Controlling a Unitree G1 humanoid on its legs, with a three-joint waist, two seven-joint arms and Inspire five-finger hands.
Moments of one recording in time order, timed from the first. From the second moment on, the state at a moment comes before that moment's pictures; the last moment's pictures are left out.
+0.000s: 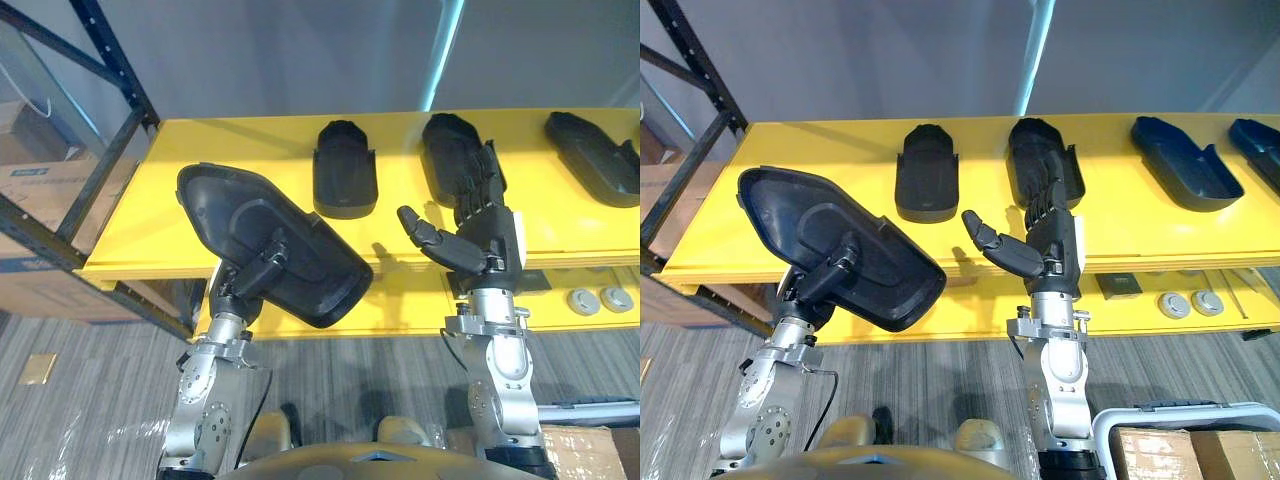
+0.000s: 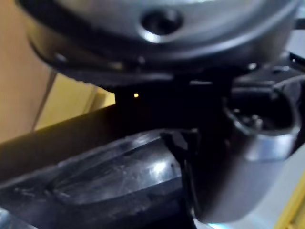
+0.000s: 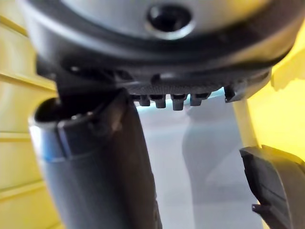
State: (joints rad) left arm 0.27 0.11 -0.06 -0.14 -0.58 -0.13 -0.13; right arm 0.15 -0.11 -0.01 -0.23 0.26 -0.32 0.00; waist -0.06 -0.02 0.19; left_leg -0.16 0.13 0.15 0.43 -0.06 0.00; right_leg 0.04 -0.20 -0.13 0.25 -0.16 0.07
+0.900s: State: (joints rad) left arm 0.08 0.25 -0.07 -0.26 -0.38 -0.16 -0.25; right arm 0.14 -0.25 -0.03 -0.21 0.26 -0.33 0.08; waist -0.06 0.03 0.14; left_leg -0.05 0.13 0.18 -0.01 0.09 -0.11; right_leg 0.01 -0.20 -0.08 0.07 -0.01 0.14
